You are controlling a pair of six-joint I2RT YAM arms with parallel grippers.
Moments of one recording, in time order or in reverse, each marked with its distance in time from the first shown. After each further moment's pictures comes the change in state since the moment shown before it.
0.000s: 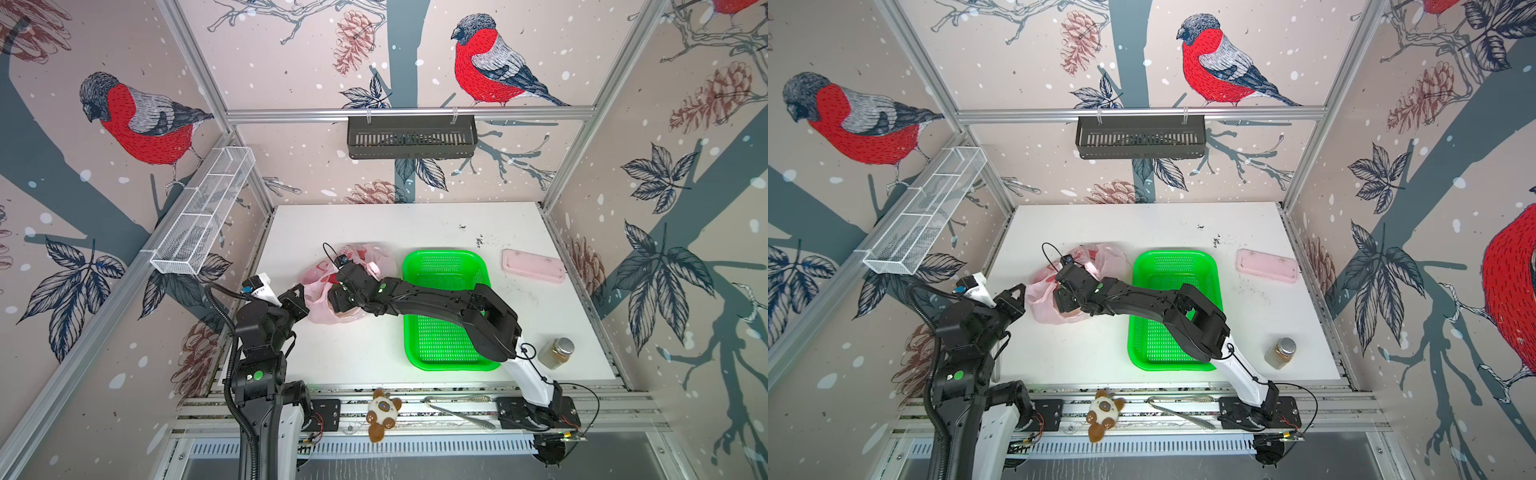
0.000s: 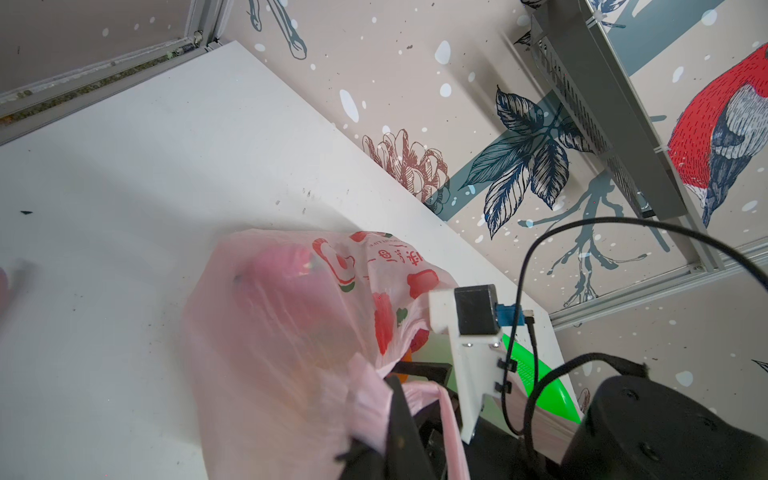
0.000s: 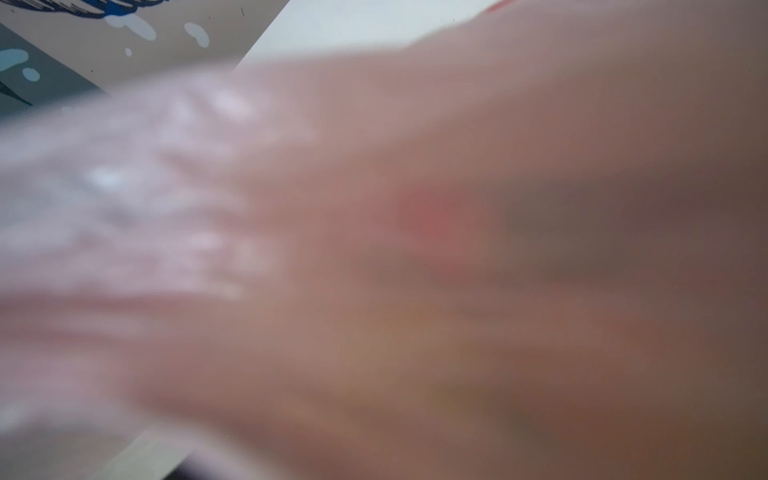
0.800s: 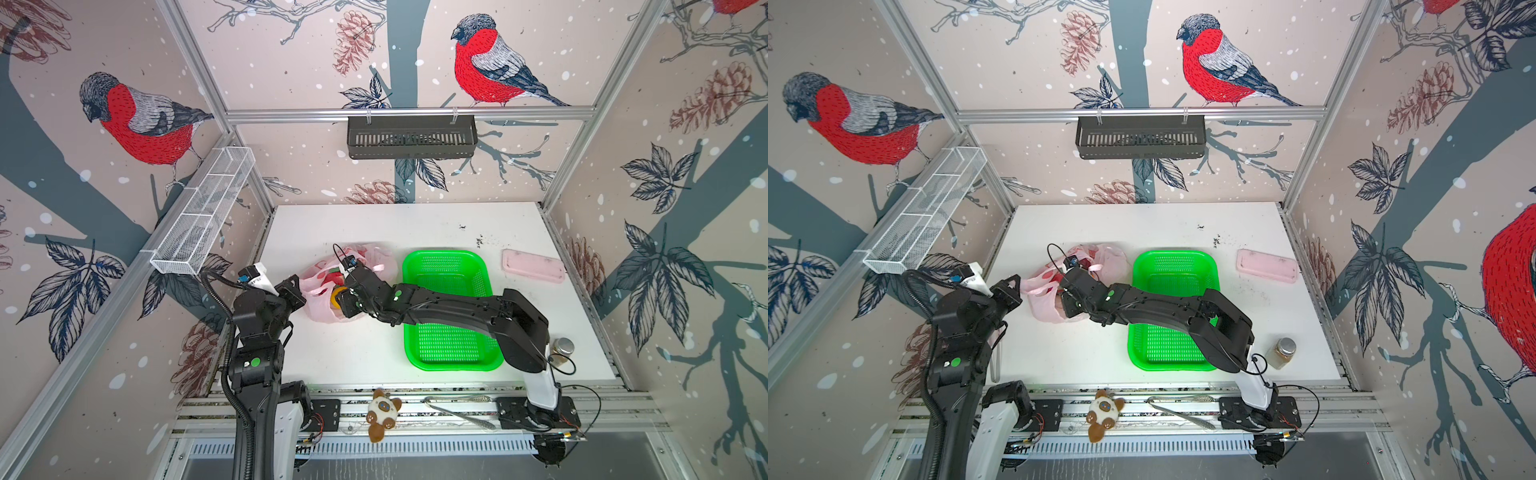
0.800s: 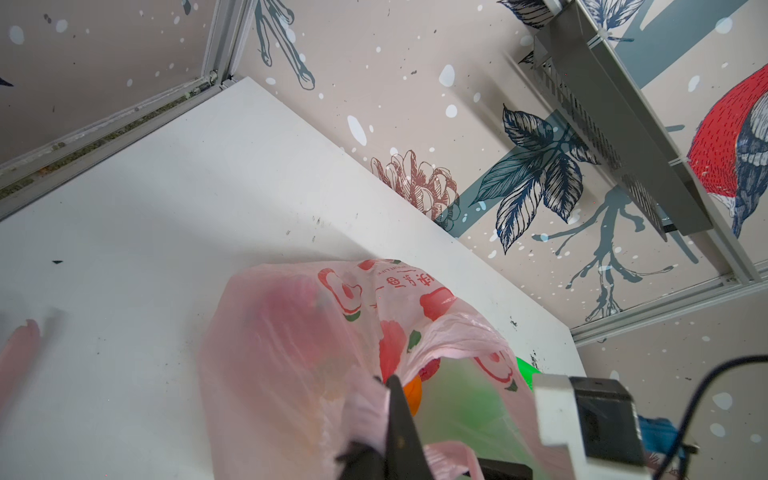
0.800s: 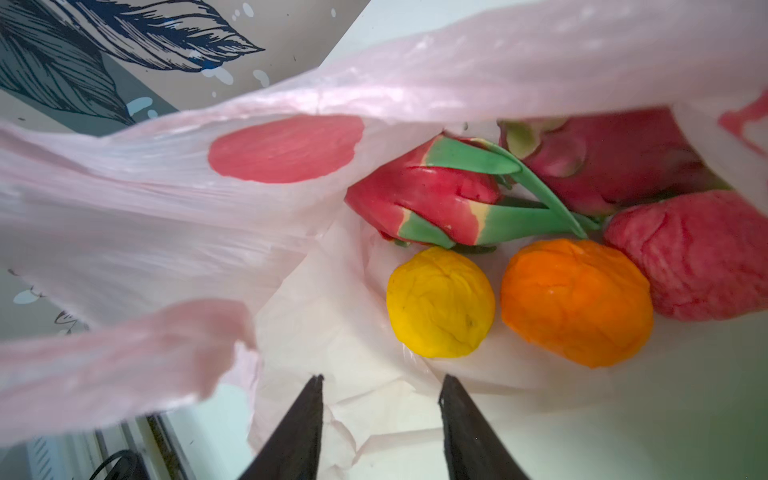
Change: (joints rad) left arm 0.000 0.089 0.075 0.042 -0.056 0.050; right arm 0.034 -0.207 -0.185 0.051 0.043 0.051
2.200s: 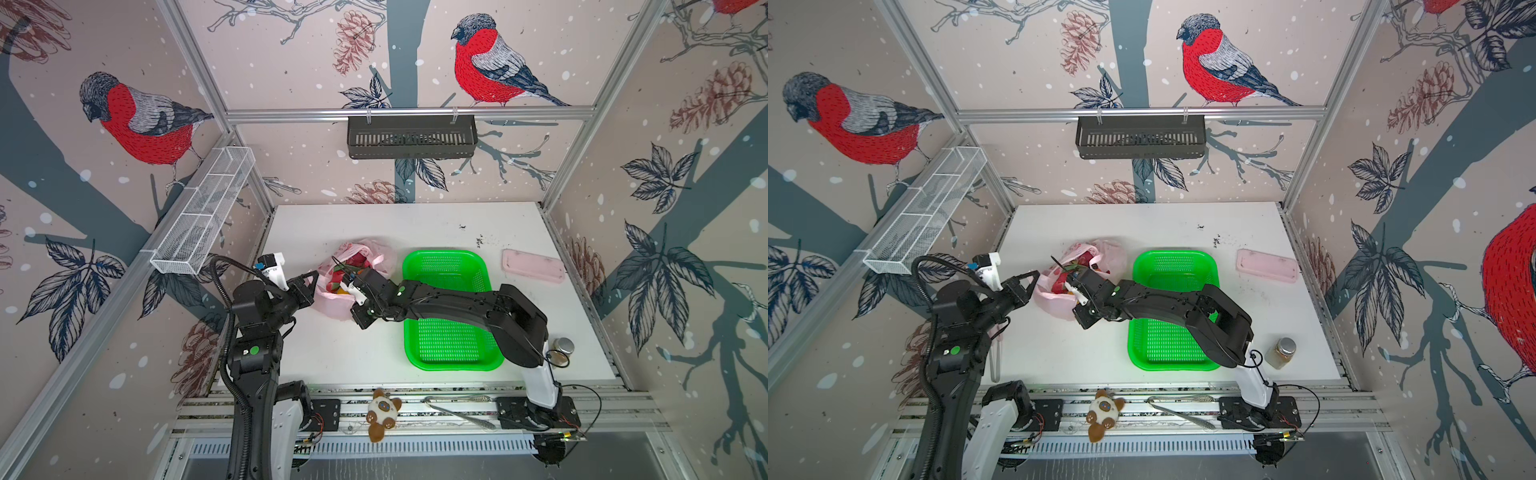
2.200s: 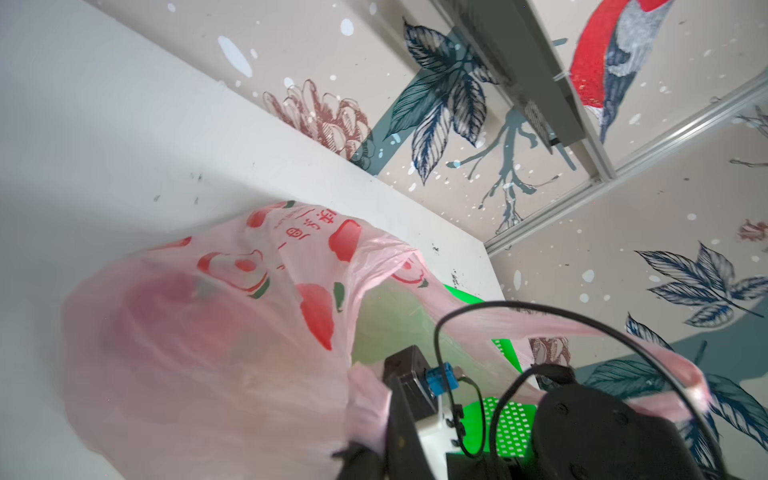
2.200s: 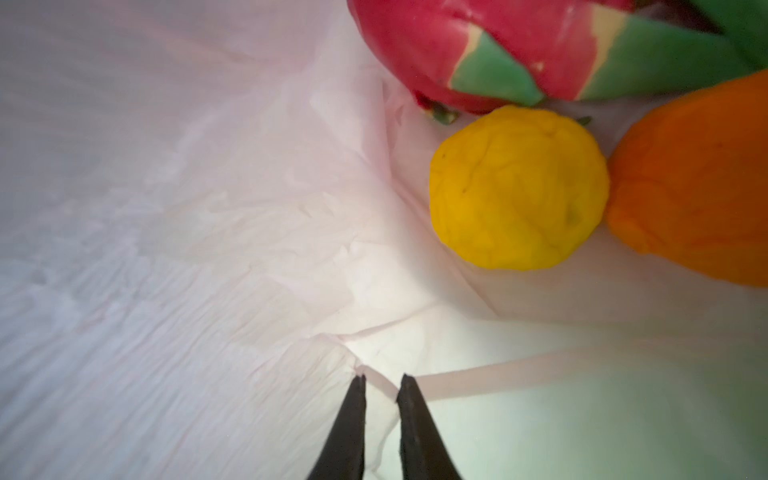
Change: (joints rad) left arm 0.000 0.108 0.031 0.008 0.324 0.026; right arm -0.041 -0.005 -0.097 -0.111 -0.309 -0.174
